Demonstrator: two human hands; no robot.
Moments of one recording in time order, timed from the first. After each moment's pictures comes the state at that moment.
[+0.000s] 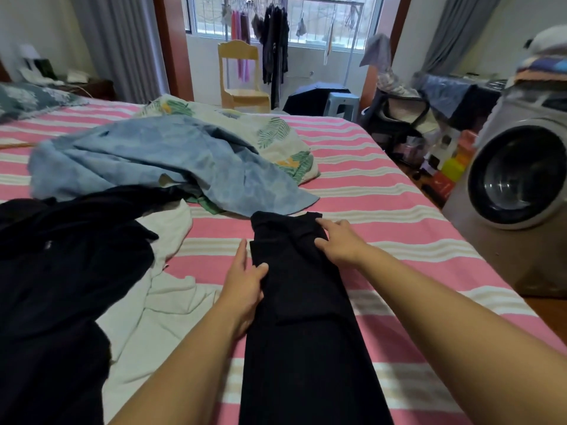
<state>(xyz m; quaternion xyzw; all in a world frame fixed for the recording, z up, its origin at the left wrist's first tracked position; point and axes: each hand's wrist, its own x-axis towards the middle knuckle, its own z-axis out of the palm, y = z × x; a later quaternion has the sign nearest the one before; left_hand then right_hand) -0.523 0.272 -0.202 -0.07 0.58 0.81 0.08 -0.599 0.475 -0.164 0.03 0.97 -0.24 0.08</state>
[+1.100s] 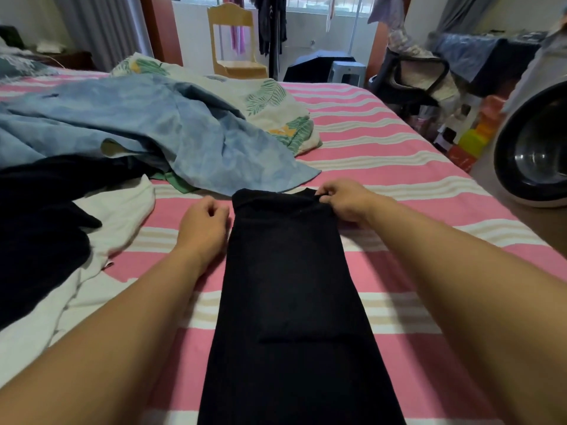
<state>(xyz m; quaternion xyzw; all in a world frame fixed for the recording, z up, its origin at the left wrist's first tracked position) -0.663 0.245 -0.245 -0.08 0.83 0.54 -0.11 -0.706 0.512 -0.205 0.00 0.92 -0.38 0.05</state>
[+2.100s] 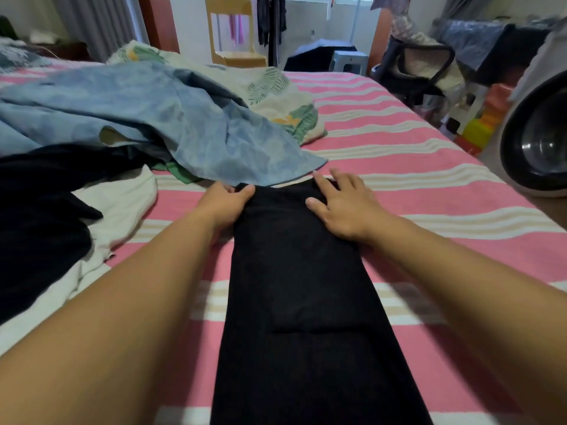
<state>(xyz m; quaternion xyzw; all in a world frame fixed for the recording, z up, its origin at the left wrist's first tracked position) -0.707 0.250 -0.243 -0.09 0.81 0.58 0.02 -0.677 0.492 -0.221 -0.05 0.99 -0.10 -0.04</state>
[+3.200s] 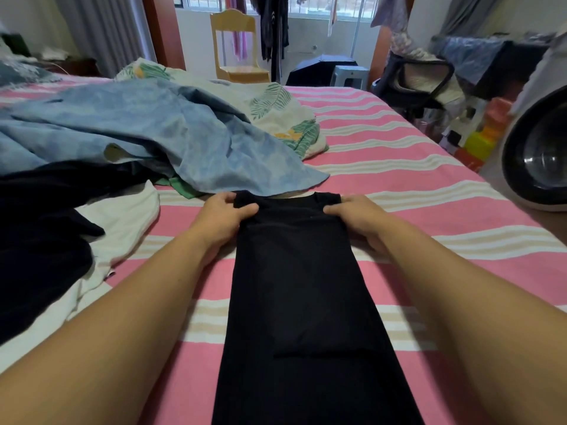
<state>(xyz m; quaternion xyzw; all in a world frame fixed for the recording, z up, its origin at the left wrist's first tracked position) -0.708 0.249 -0.240 -0.04 0.74 0.67 0.04 -0.694 0.504 -0.221 0.12 0.80 -0.59 0.08</state>
